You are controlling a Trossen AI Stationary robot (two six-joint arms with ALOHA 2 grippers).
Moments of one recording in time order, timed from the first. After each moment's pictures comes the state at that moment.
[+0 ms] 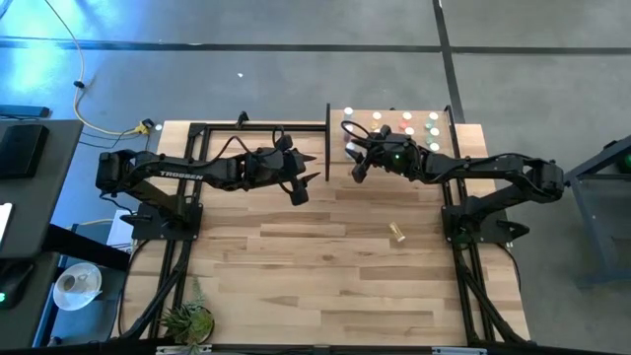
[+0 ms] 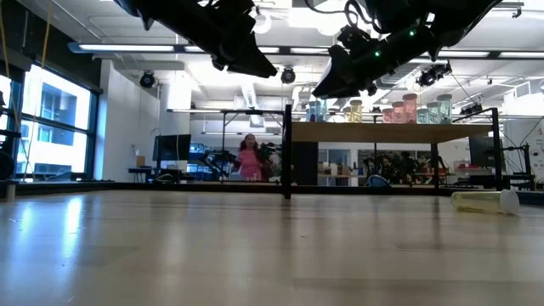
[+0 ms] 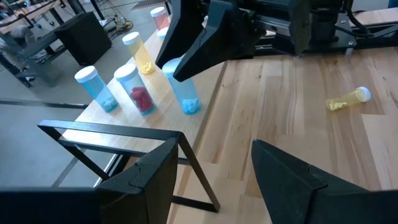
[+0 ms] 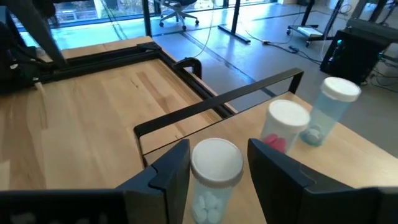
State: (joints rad) left arm 0.25 1.43 0.93 0.10 -0.27 0.19; right arm -0.34 1.31 0.73 0.26 0.24 0.02
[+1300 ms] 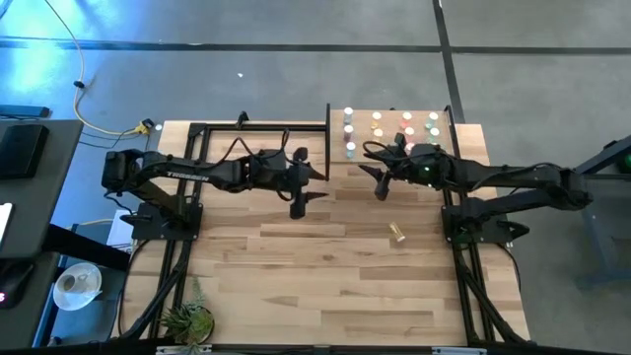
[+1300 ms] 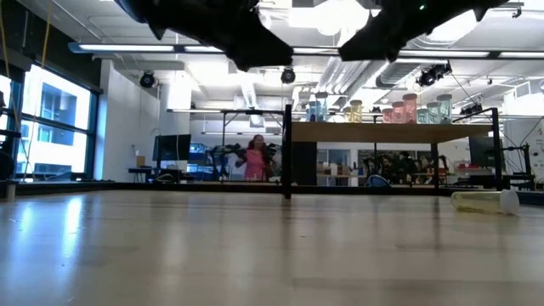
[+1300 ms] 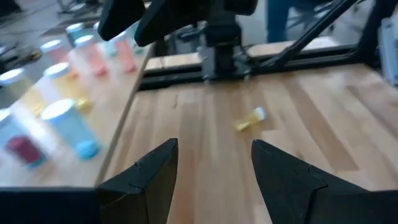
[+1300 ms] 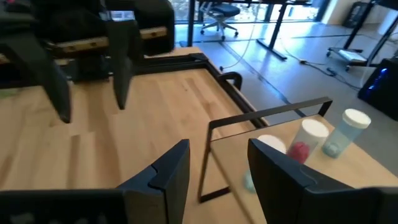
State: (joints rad) left arm 0.25 1.48 0.93 0.20 0.08 0.19; right arm -0.18 1.02 0.73 -0.02 0.22 -0.04
